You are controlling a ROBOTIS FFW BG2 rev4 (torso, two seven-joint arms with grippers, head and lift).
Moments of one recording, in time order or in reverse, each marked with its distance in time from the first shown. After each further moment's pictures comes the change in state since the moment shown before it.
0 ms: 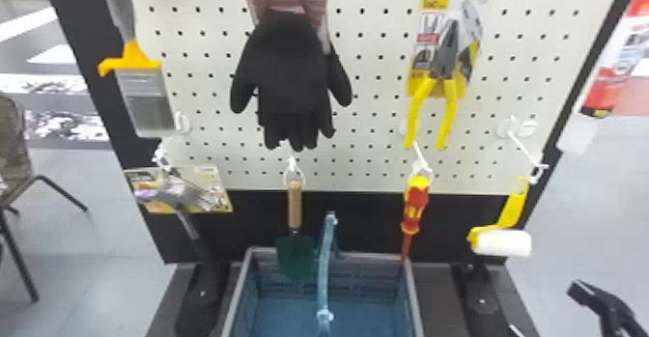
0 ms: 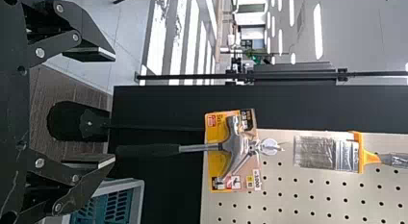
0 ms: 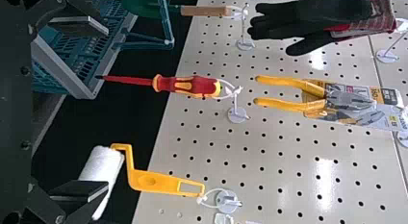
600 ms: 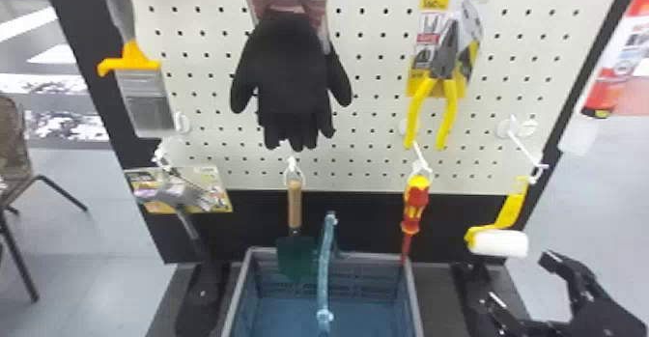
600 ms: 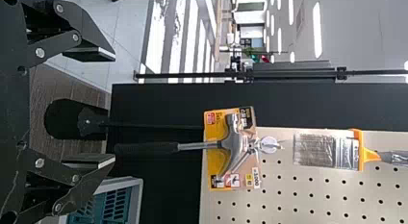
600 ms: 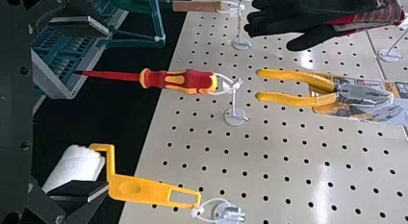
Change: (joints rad) left arm -0.013 0.004 -0.004 0.003 -0.001 0.005 0.000; right arm -0.182 -0.008 0.010 0.120 -0.003 0.045 0.091
